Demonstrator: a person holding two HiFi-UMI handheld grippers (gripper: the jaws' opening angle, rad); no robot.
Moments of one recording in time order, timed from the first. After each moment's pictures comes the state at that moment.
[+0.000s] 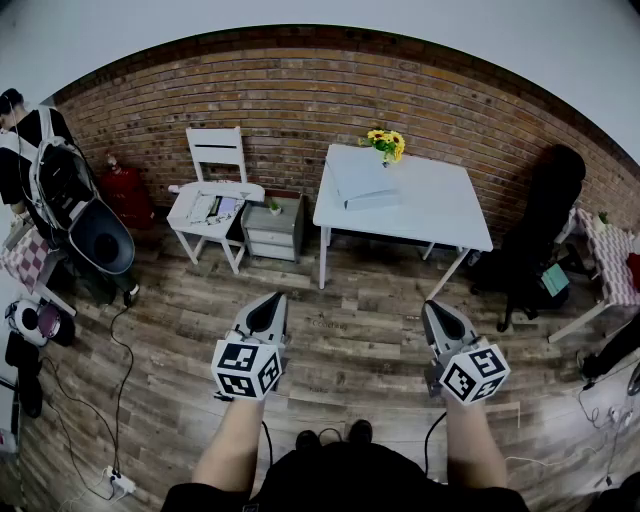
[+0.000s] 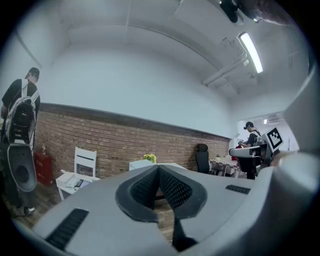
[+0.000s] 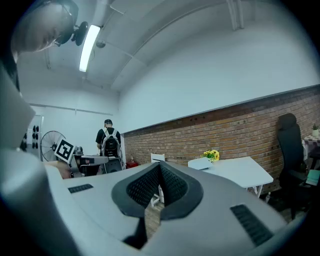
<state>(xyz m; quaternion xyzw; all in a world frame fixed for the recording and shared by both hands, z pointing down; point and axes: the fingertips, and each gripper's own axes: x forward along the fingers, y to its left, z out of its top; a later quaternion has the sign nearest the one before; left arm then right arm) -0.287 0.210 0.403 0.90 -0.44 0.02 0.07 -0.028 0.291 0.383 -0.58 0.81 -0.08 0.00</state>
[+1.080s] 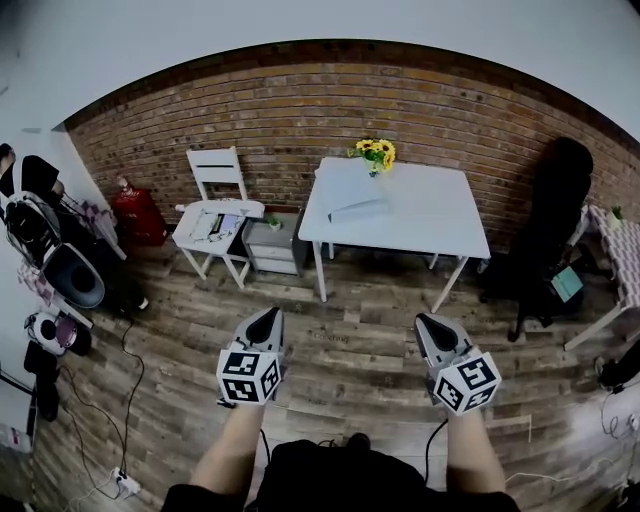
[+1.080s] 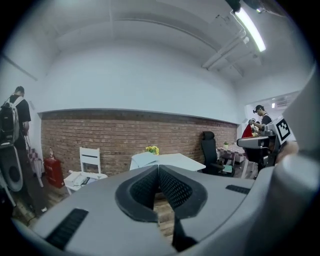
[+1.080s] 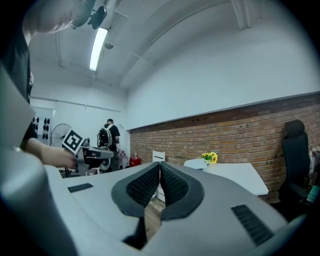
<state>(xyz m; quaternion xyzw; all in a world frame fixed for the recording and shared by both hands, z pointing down) -0.198 0.217 0.429 0.87 -0.48 0.09 0.07 0.063 0.301 0.408 -0.54 0.84 -0.04 -0.03</state>
